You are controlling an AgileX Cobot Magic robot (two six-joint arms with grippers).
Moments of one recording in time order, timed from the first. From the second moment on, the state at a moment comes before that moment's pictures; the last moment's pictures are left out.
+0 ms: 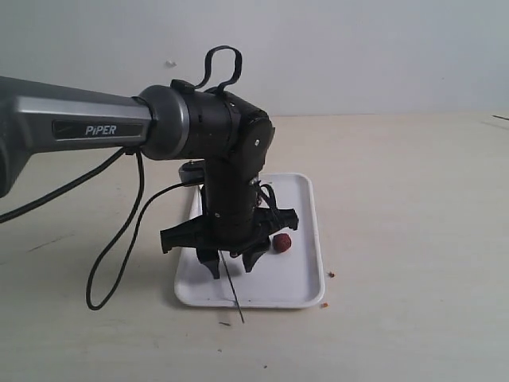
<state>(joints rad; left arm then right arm) -0.78 2.25 -1.67 0.05 1.07 -1.01 -0.12 0.01 -0.01 -0.07 0.29 0.20</state>
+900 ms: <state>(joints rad) -0.78 2.29 -1.68 0.04 1.05 -1.00 -0.12 0.01 -0.01 -0.07 0.29 0.20</state>
